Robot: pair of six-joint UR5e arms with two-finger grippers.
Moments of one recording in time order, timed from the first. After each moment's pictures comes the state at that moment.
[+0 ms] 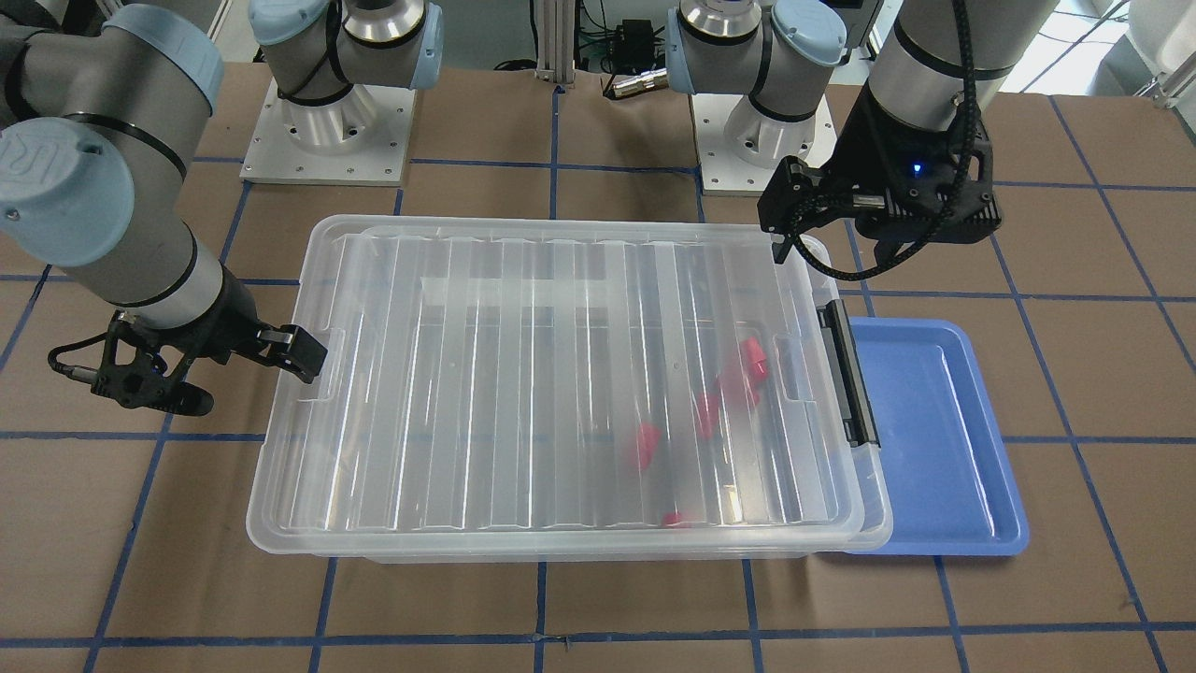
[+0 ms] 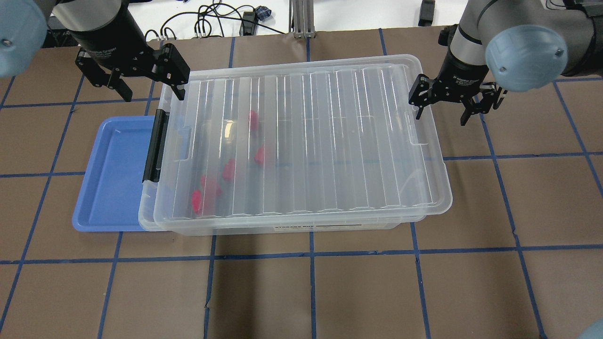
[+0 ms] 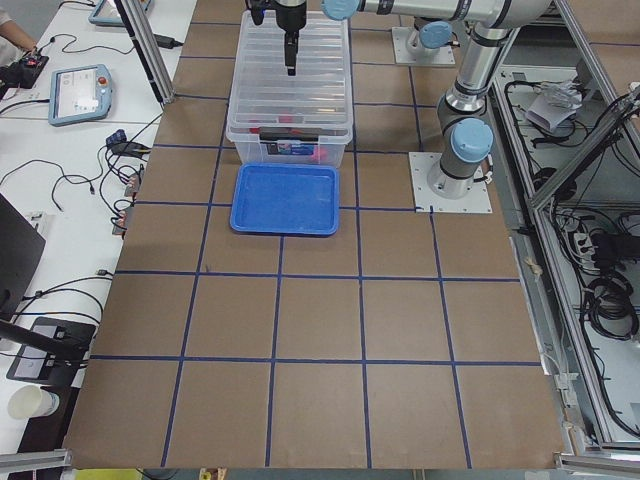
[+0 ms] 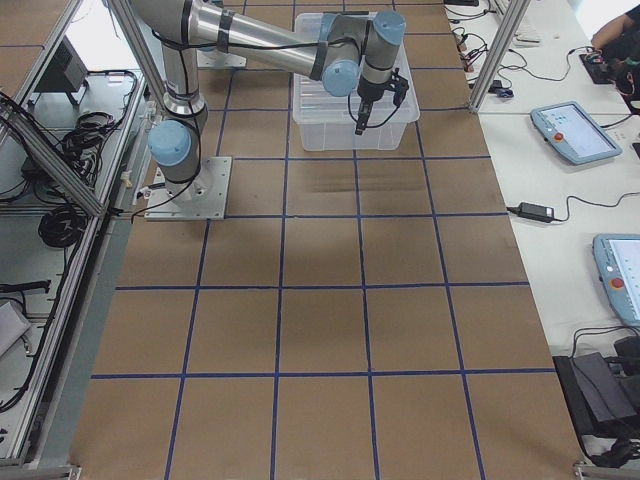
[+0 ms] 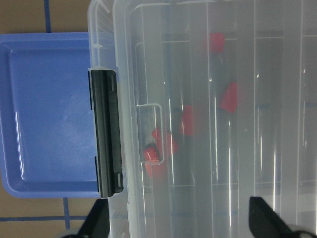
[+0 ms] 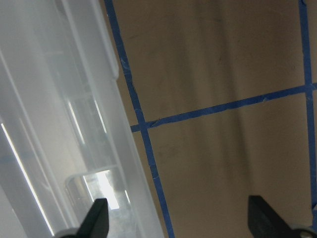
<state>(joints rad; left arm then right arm) -1.56 -1.63 -1.45 -1.62 1.57 0.03 1.49 -1.34 1.62 -1.74 -1.56 0.14</state>
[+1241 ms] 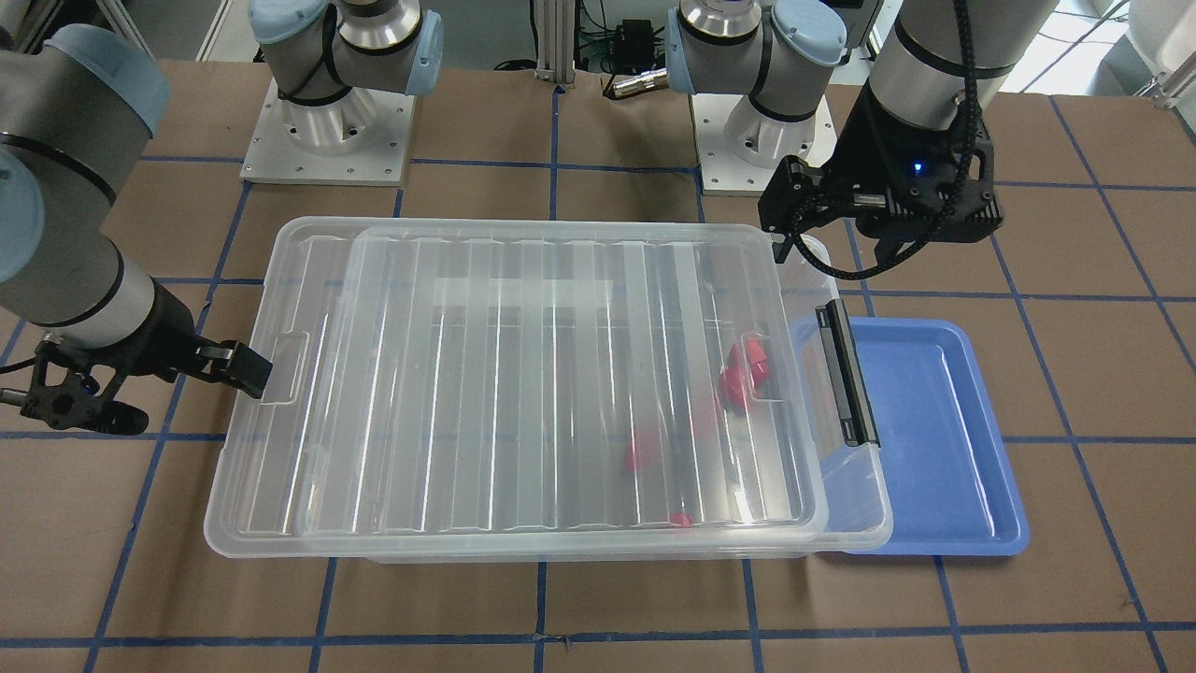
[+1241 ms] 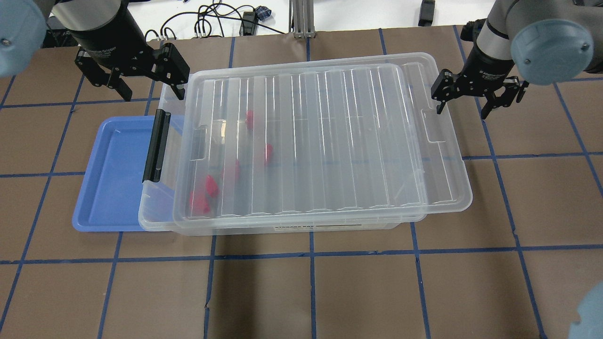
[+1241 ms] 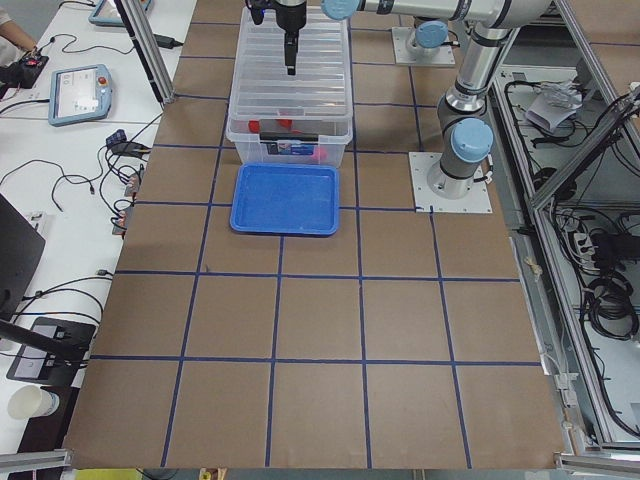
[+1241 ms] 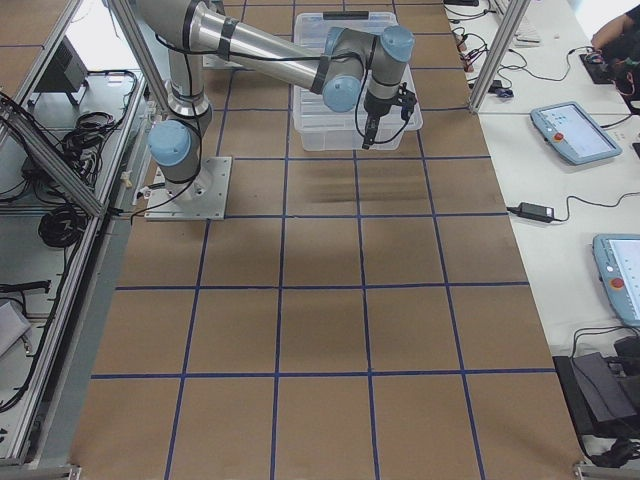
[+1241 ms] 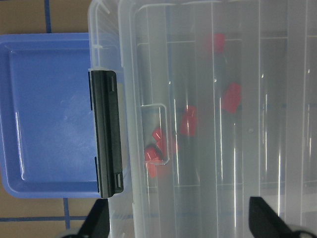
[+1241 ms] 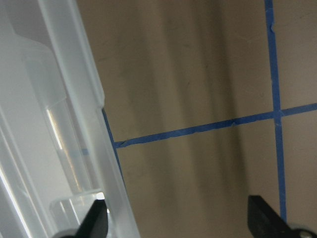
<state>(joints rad) -1.56 -1.63 -1.45 -1.62 1.57 0.03 1.39 -1.32 1.61 -1.76 -1.56 0.01</state>
